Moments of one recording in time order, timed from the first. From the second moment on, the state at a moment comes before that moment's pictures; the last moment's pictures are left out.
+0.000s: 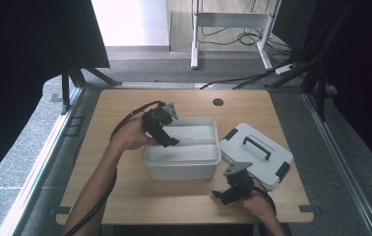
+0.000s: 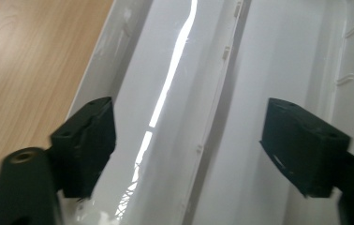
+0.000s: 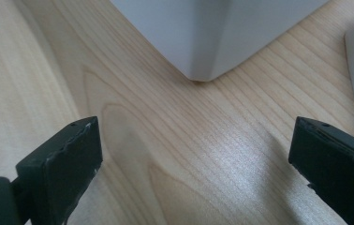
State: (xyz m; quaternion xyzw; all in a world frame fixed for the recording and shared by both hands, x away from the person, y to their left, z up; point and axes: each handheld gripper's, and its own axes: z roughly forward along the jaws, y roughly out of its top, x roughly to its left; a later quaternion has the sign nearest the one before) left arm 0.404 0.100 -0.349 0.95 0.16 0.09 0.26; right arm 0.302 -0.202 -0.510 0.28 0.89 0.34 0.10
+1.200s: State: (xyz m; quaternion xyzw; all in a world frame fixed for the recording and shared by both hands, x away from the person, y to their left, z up) left arm 0.298 0.226 -0.428 0.88 0.31 0.14 0.34; right arm 0.385 -0.251 -0.398 0.32 0.89 0.29 0.13
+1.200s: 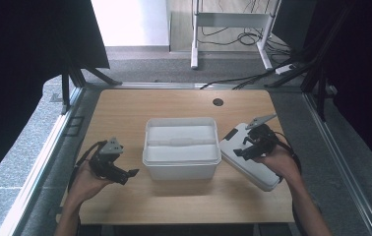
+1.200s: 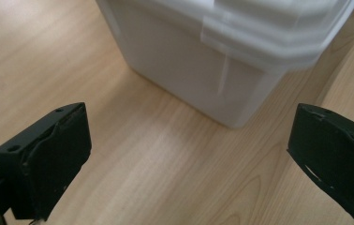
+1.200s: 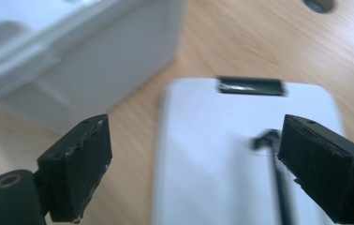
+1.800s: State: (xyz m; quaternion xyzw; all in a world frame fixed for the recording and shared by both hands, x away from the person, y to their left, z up) left arm 0.276 0.203 -0.512 0.88 0.32 0.13 0.33; right arm 0.439 -0.282 -0.437 0.35 0.92 0.12 0.10
